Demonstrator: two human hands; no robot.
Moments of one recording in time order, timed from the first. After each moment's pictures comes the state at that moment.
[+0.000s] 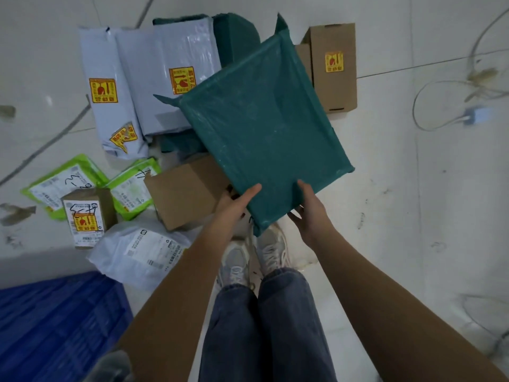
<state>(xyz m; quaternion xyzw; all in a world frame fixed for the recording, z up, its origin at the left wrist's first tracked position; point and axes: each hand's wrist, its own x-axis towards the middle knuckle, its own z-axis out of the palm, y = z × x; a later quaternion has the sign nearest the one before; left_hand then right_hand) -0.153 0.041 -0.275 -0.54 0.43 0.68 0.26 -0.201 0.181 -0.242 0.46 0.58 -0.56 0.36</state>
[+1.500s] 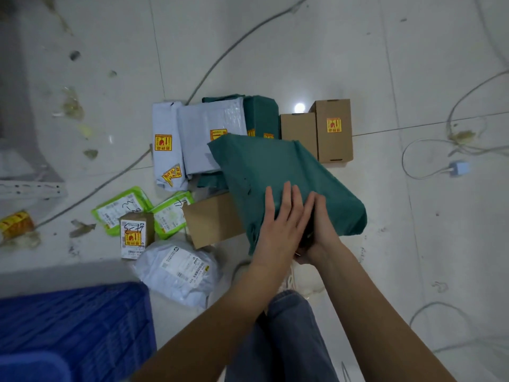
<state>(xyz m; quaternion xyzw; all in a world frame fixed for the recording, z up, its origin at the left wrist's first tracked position) -0.181 0.080 -0.106 0.03 0.98 -0.10 0.16 -0.233 0.149 -0.108 0.52 0.42 -0.63 0.40</state>
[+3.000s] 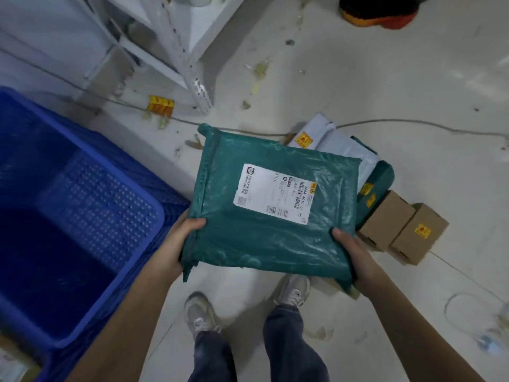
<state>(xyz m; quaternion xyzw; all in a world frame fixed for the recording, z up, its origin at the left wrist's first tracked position) 0.100 -0.096 -0.007 -0.59 0.22 0.76 -0.16 -0.177 0.060 -0.042 0.04 0.62 -0.43 0.65</state>
